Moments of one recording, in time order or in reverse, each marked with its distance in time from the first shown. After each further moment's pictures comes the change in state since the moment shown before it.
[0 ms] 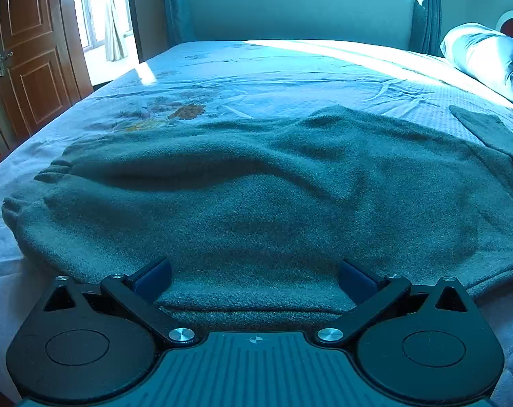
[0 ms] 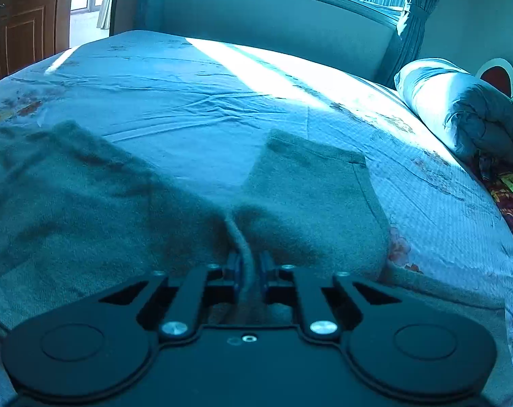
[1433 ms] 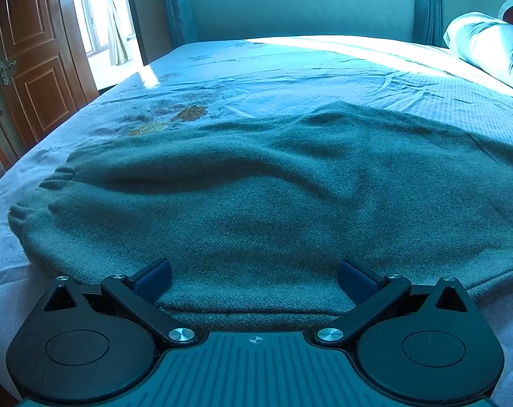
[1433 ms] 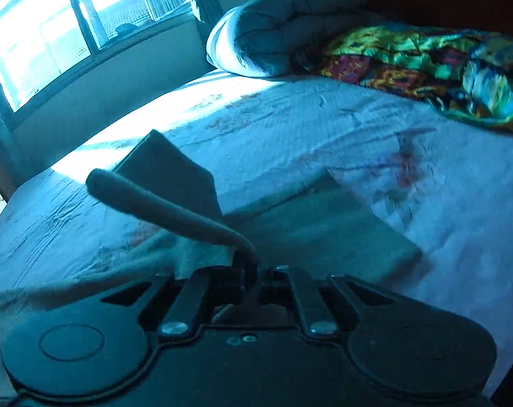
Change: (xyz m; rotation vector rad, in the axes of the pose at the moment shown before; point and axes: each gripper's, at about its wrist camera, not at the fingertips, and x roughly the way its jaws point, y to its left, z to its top) left arm 0.000 -0.009 0.002 0.032 0.009 0.044; right arm -0.048 -0.216 -0.121 0.784 -0.073 -0.077
